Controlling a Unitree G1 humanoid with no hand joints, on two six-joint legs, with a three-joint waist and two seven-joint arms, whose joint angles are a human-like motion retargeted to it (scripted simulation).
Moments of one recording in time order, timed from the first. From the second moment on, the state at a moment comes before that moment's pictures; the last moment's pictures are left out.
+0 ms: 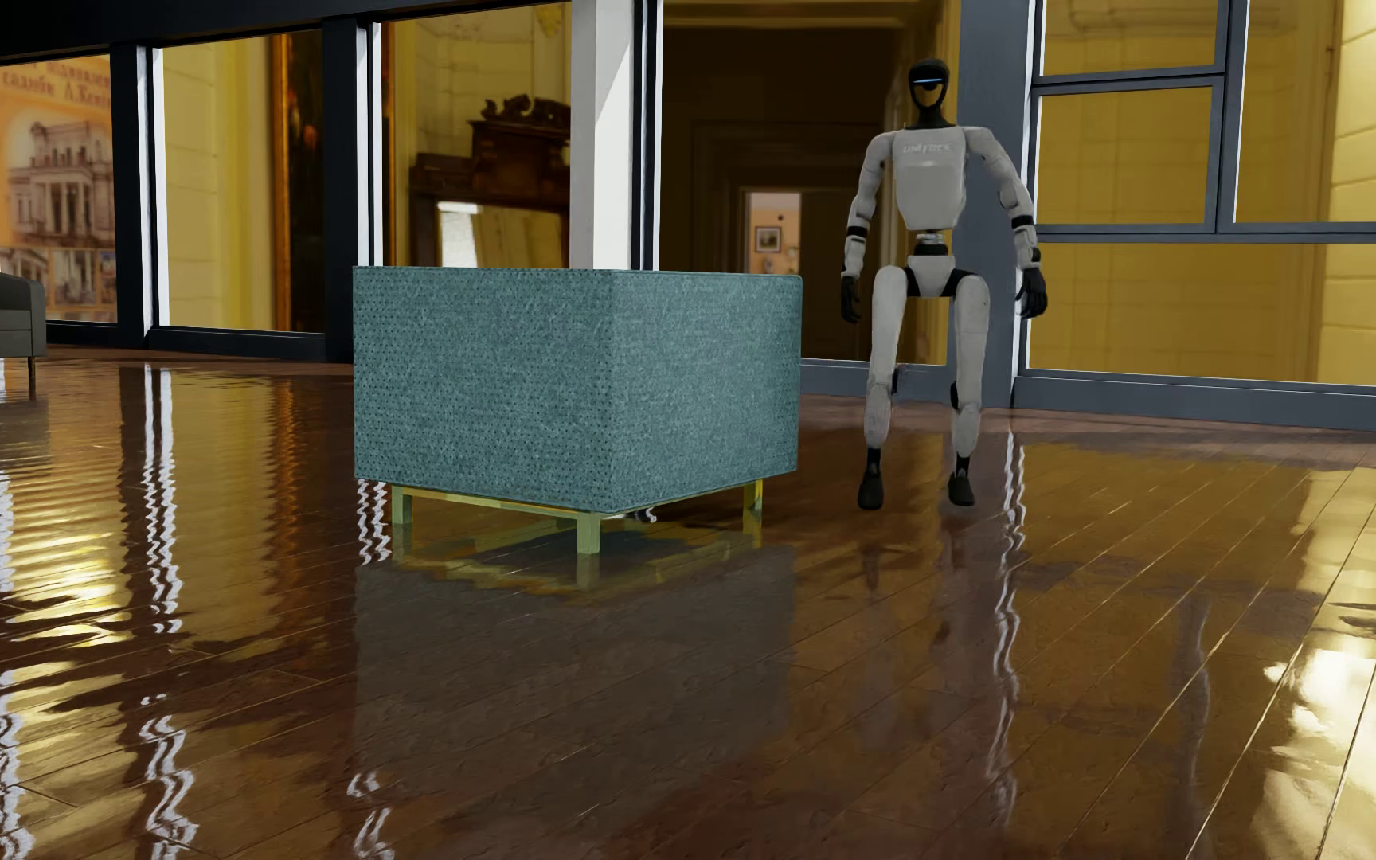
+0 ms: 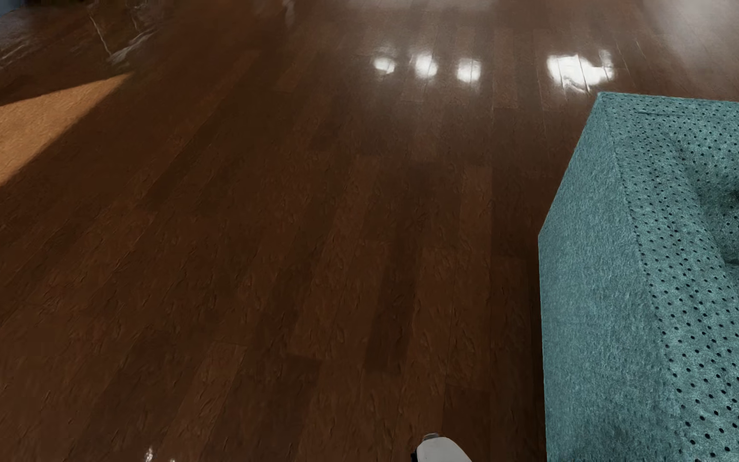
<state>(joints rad) 0.03 -0.63 -0.24 0.00 -0.10 0.04 0.00 0.00 -0.01 0.48 0.94 0.23 0.27 -0.37 -0.10 0.53 -0.38 0.00 0.00 -0.50 0.38 0.94 0.85 0.00 0.00 0.00 0.00 0.00 0.00</state>
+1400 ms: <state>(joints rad) -0.48 0.00 0.09 -0.05 -0.17 -0.02 0.00 0.00 -0.08 0.63 0.90 0.31 0.28 0.05 0.32 0.44 -0.39 0.00 0.00 -0.43 0.41 0.80 1.00 0.00 0.00 0.00 0.00 0.00 0.00</state>
